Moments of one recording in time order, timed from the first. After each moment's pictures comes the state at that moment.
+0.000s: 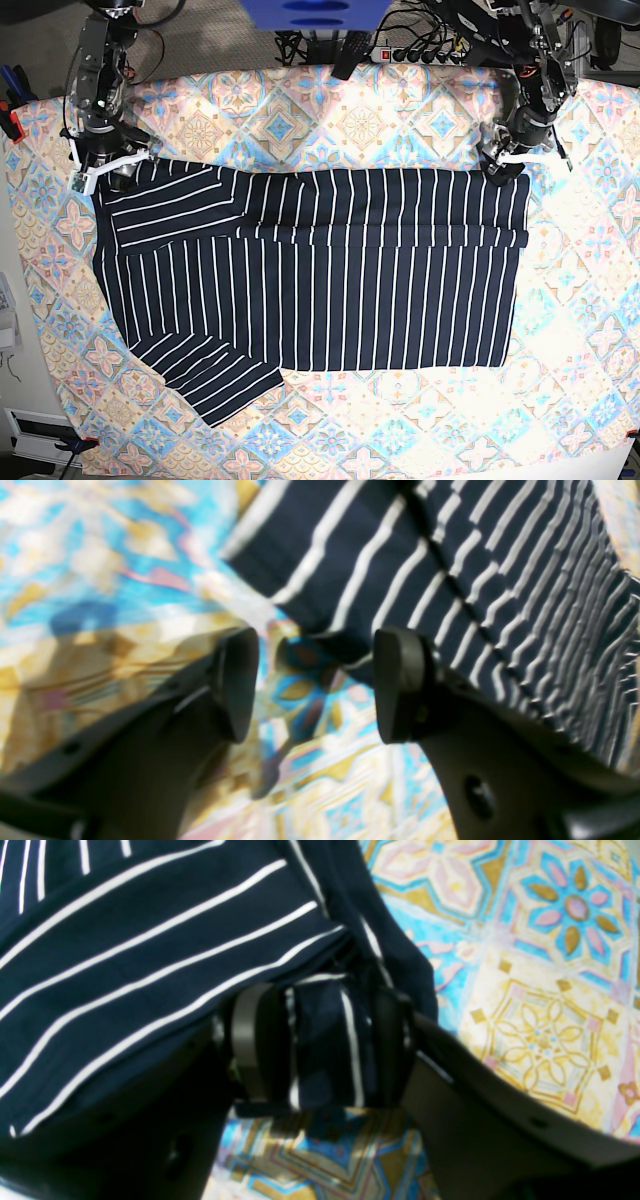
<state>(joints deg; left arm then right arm) 19.1 -4.4 -29.9 85.9 -44.7 -3.5 34.2 -20.5 11.6 17.6 83.2 17.9 1.0 -17.2</state>
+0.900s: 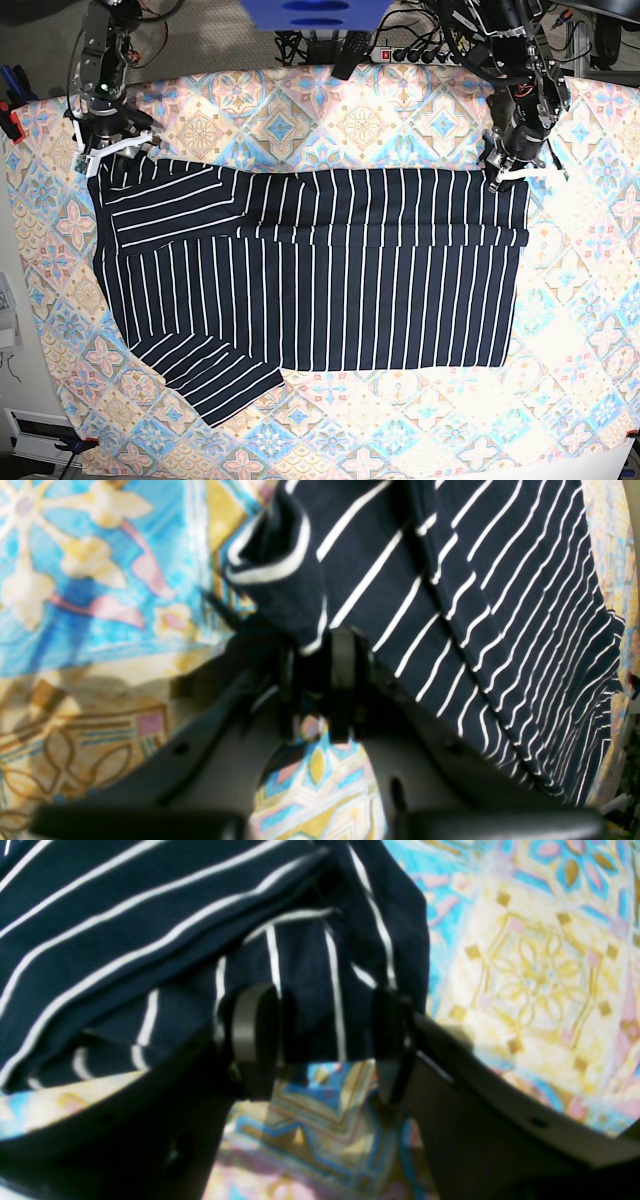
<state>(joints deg) 13.1 -3.6 -31.2 78.4 -44.7 -3.6 33.8 -24.4 10.0 18.1 85.2 20.5 0.7 -17.9</state>
